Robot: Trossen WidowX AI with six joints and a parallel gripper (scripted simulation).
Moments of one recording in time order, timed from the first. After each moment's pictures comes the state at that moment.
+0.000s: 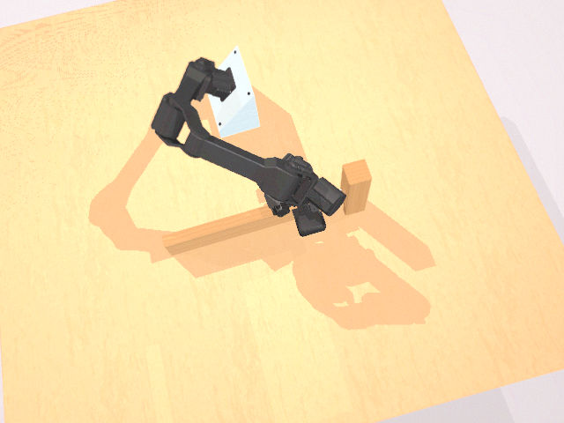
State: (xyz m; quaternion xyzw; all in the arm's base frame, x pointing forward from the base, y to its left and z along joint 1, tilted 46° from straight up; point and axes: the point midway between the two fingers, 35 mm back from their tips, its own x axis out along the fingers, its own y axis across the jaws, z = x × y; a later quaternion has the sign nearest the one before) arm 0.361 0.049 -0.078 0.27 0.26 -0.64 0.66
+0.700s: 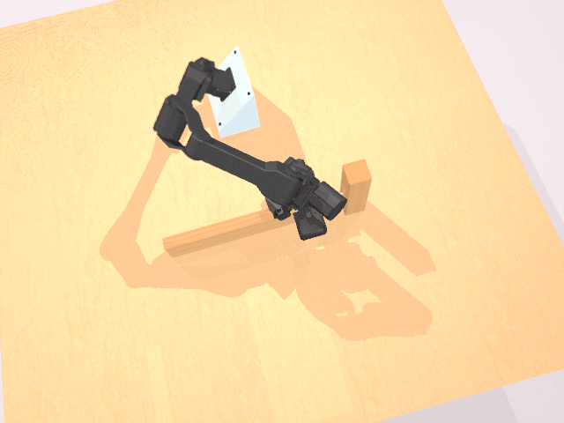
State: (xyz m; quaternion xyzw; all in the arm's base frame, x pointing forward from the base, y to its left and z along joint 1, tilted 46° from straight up) arm 0.369 0.050 -0.077 0.28 0.26 -0.65 0.66
